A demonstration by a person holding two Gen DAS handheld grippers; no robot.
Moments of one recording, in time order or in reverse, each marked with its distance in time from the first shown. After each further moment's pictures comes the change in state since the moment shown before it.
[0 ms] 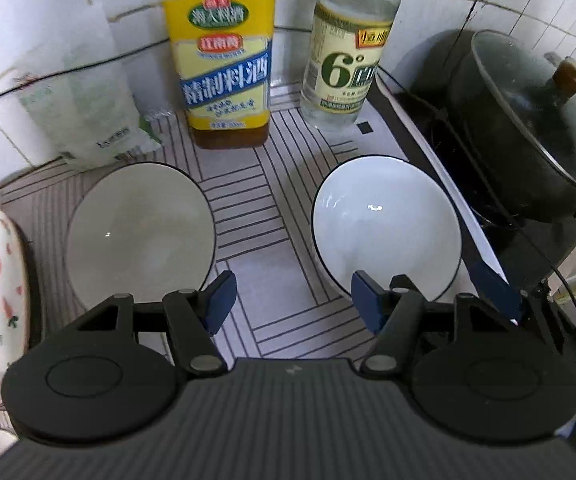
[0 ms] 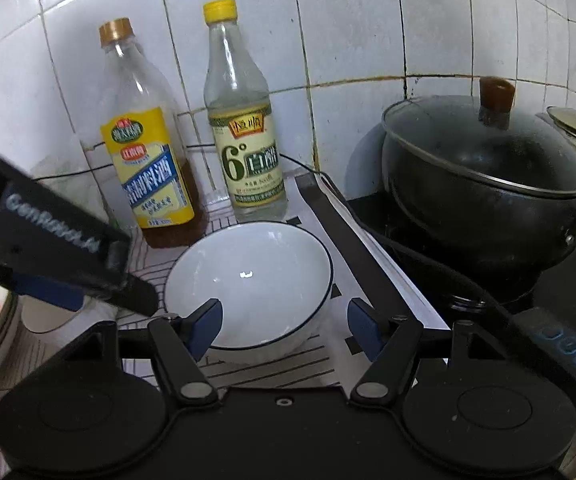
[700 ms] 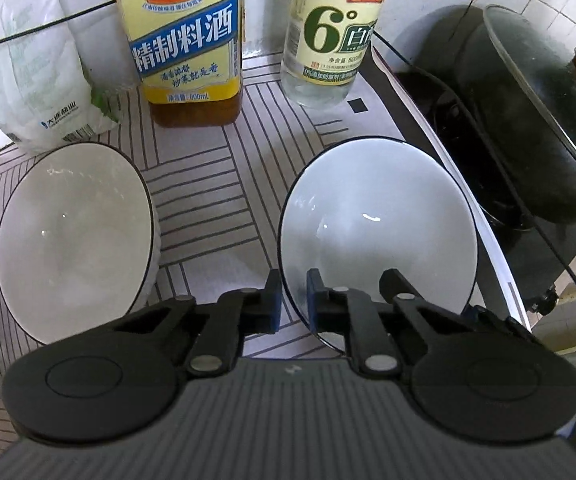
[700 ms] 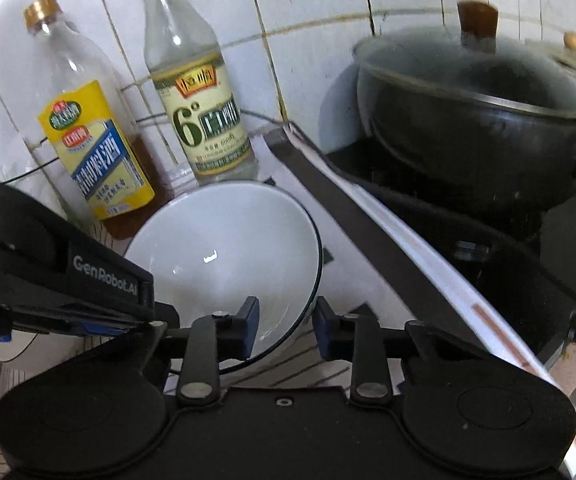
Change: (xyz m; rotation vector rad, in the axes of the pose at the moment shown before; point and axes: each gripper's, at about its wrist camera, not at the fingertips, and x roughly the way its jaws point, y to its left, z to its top) left arm 0.048 -0.013 -0.001 -0.021 0.029 -0.021; right arm 0.040 -0.003 -0.005 0.174 0.106 -0.045
